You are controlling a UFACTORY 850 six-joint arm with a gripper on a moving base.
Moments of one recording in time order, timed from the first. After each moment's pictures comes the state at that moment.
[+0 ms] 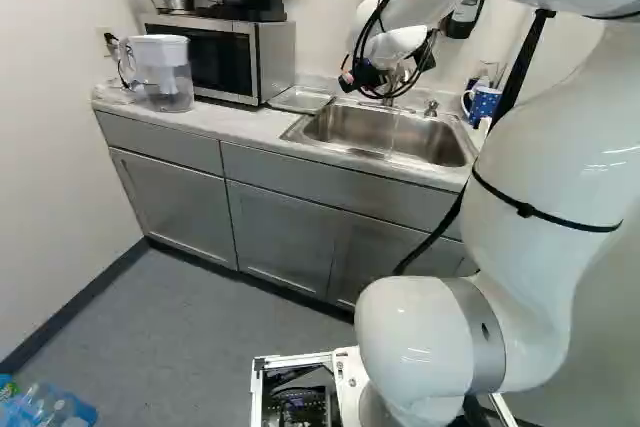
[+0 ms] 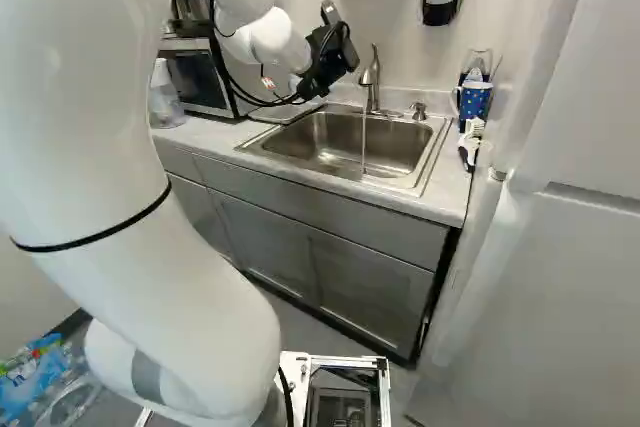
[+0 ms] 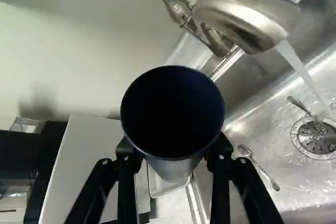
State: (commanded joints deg) arm -6.2 -3.2 -60.4 0.0 8.0 59.0
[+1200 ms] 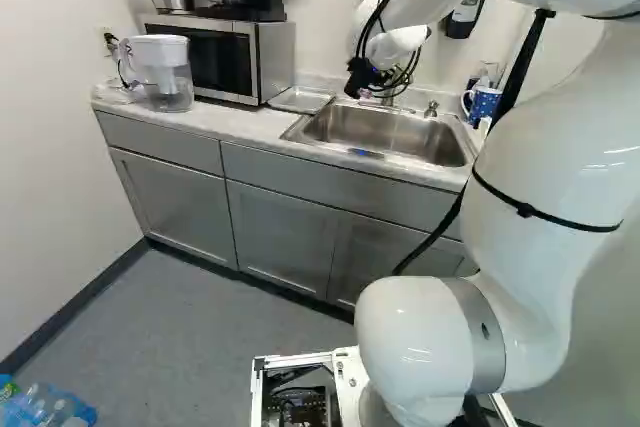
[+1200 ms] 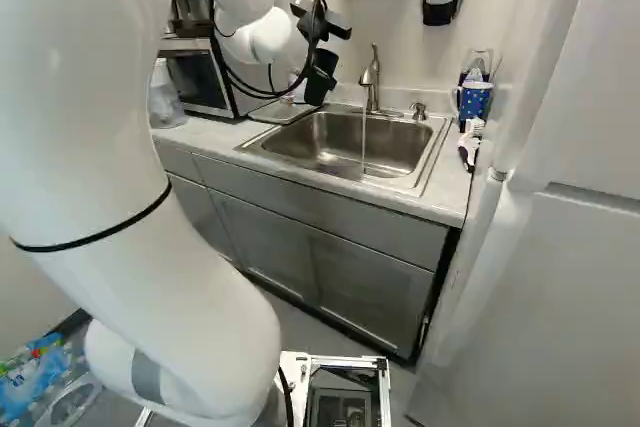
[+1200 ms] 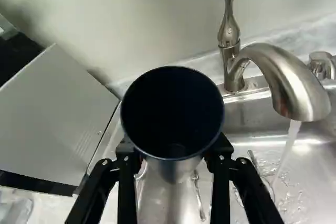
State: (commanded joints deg) arm -6.2 -3.2 -60.4 0.0 8.0 22.9
